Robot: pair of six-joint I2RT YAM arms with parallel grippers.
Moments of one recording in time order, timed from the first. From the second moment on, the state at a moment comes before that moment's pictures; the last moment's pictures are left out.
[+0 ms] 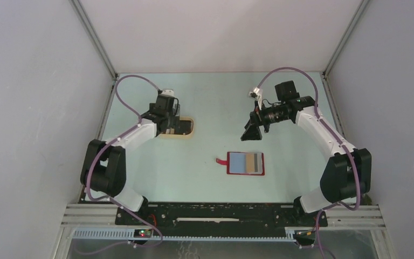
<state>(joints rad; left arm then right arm) -0.34 1.54 0.98 -0.26 -0.38 -0.17 0.24 1.51 1.26 -0.80 -1.01 -0.46</state>
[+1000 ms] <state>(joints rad) -0.19 1.74 1.14 -0.37 -0.15 -0.15 0.25 1.62 1.26 -0.83 -1.03 -0.47</state>
